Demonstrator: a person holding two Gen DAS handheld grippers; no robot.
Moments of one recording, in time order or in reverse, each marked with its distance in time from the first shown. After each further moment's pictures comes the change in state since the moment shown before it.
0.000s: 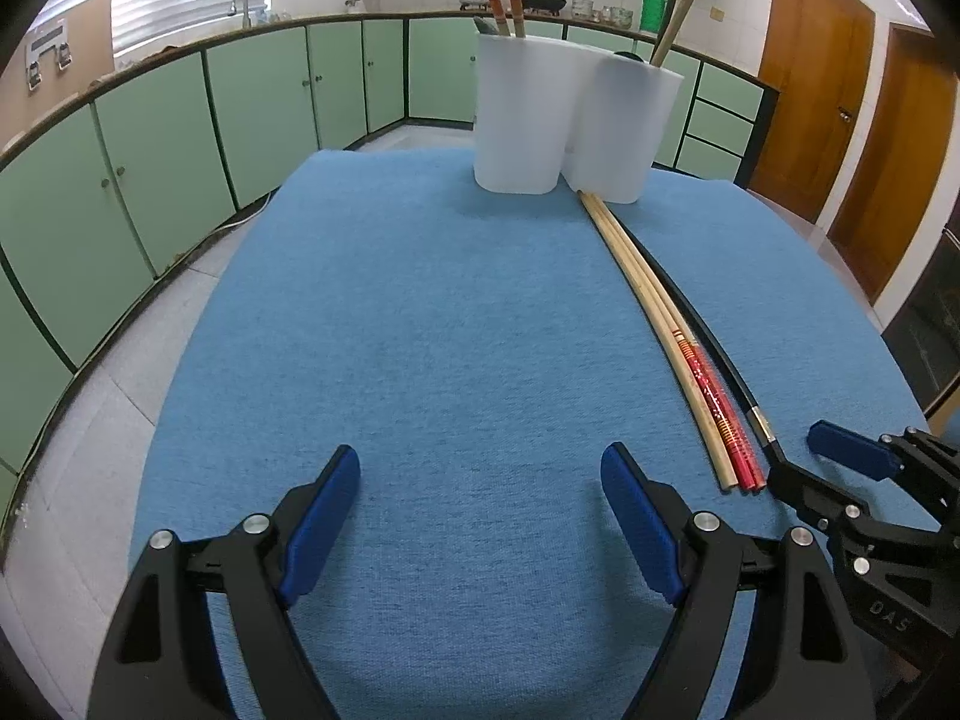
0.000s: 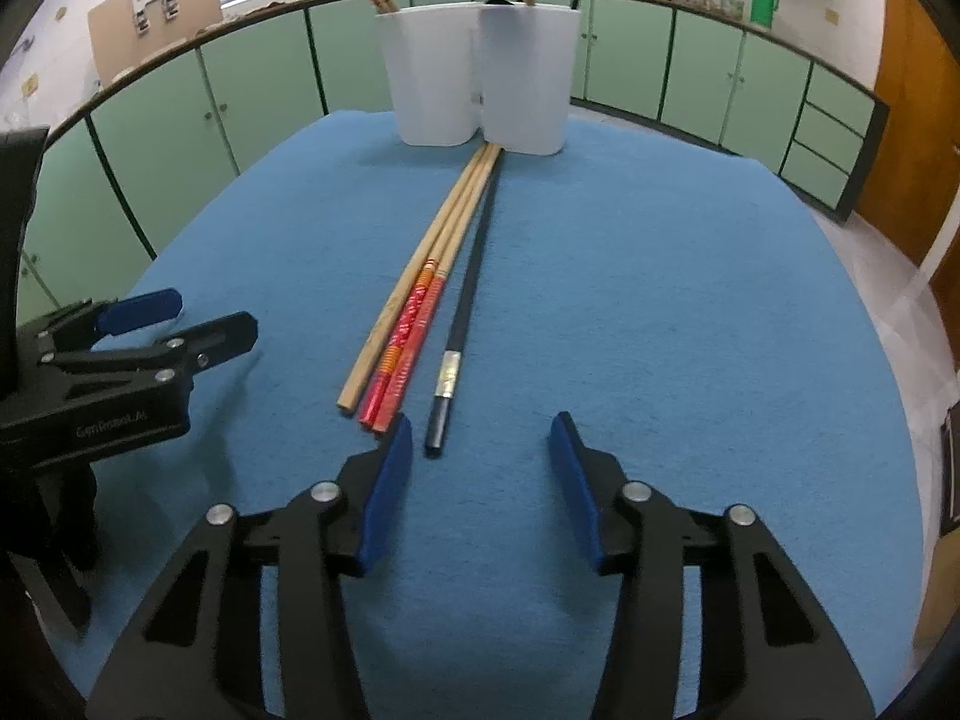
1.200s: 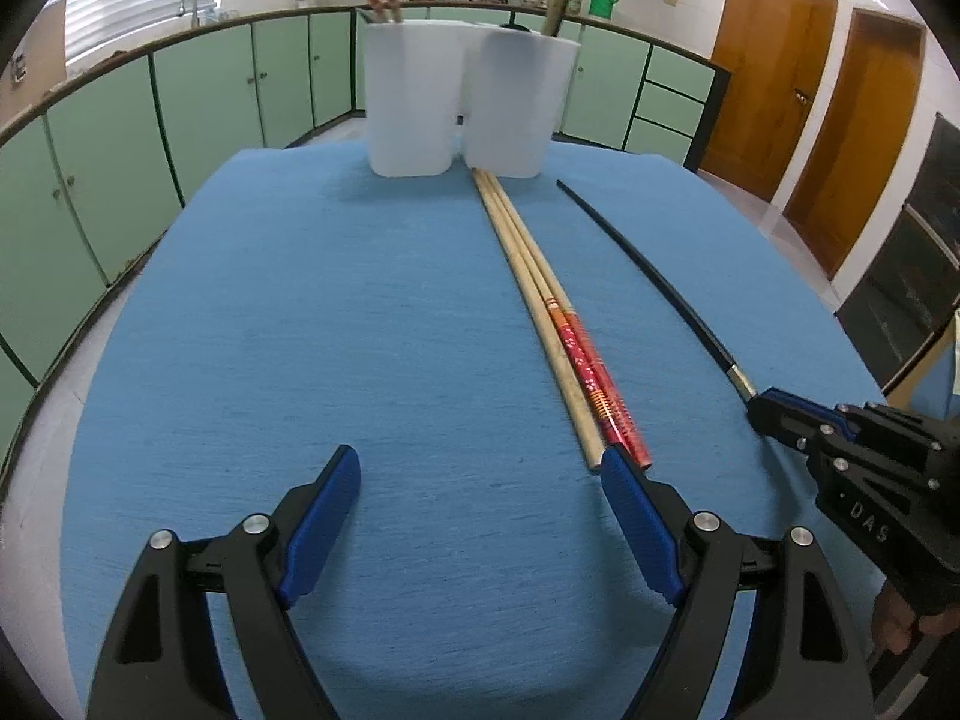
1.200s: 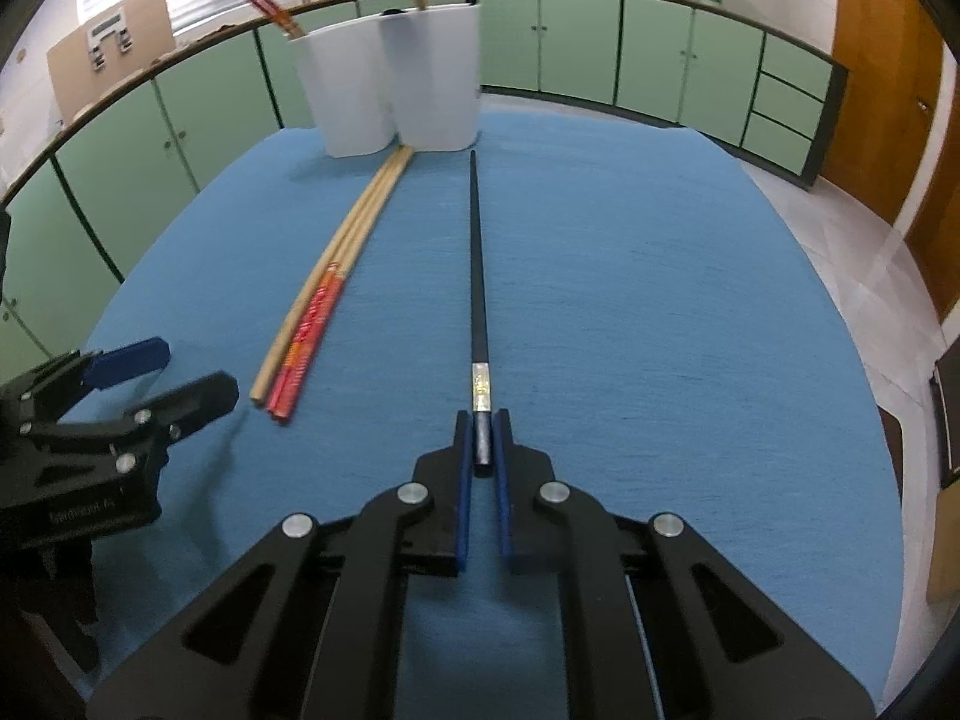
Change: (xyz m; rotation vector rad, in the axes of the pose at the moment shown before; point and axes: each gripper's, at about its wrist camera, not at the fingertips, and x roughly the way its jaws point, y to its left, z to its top) left arm 0.001 -0.051 -0.006 0.056 0.029 -0.098; right arm -0.006 -0.046 -0.009 0.113 -0.001 -0.053
